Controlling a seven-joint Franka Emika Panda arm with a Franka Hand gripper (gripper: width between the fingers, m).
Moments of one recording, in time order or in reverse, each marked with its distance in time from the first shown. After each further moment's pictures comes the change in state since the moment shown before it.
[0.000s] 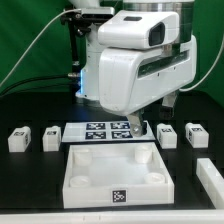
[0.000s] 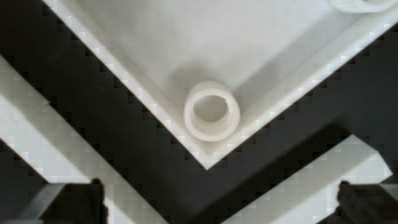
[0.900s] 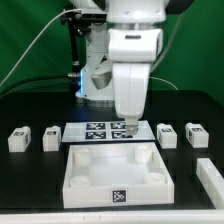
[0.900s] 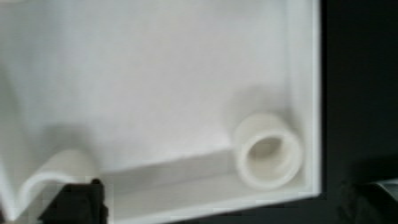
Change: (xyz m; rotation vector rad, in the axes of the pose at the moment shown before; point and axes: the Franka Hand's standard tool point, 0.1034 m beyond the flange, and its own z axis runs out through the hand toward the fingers) arm -0.083 -0.058 0.038 0.013 -0.004 -0.591
